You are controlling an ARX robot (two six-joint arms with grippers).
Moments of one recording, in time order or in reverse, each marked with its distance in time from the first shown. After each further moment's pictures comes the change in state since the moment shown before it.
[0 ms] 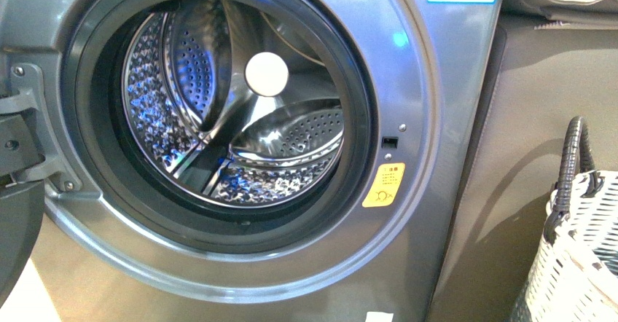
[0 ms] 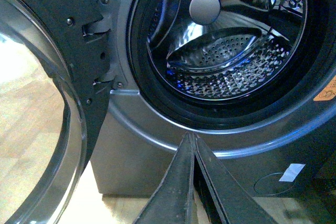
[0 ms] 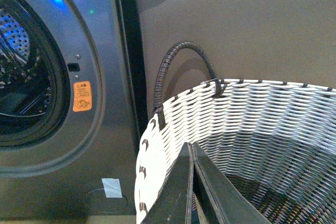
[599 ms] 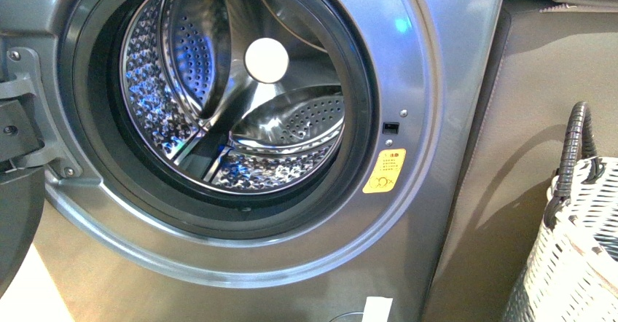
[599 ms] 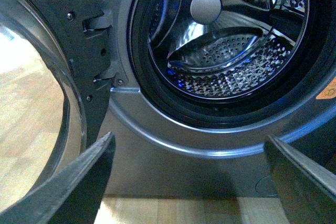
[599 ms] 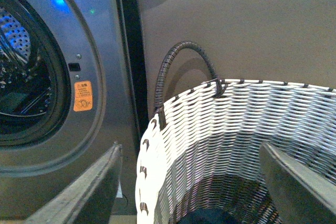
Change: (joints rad) left arm 0.000 -0.040 -0.039 0.006 0.000 0.000; right arm 0.000 0.000 0.000 0.000 0.000 -0.002
